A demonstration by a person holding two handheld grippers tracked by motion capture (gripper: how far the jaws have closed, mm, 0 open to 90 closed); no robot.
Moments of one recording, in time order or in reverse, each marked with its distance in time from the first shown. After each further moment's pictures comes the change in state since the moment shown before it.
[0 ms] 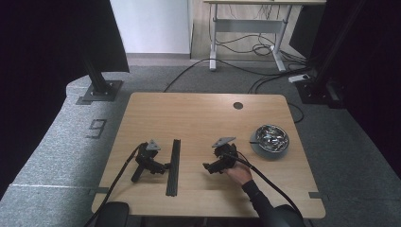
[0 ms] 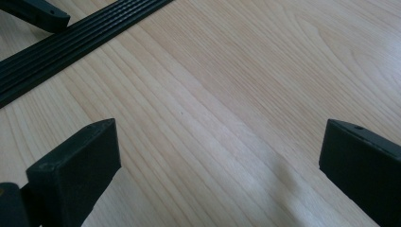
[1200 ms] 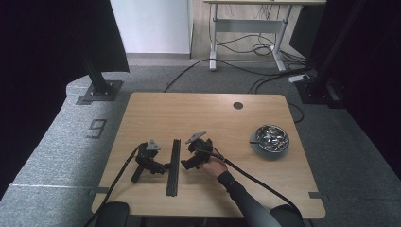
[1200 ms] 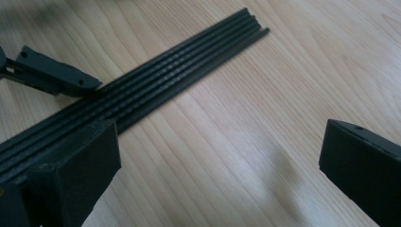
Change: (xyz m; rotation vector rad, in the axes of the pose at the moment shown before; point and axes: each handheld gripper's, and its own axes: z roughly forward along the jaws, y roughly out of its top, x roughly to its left) left arm 0.000 0.000 0.000 0.000 0.000 0.001; right arm 0.041 0.055 0.056 0.049 0.030 -0.068
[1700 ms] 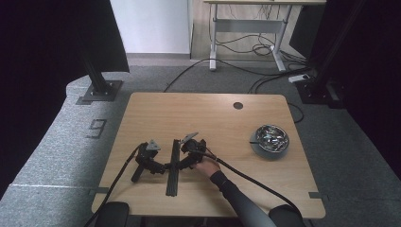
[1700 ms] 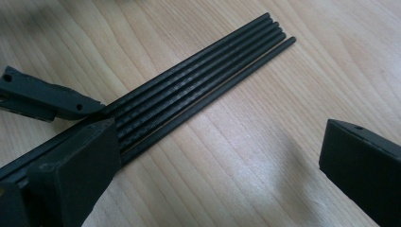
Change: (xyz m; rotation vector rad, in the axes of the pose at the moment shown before) left arm 0.000 0.000 0.000 0.000 0.000 -0.001; right arm 0.011 0.010 0.022 0.022 -0.007 -0.004
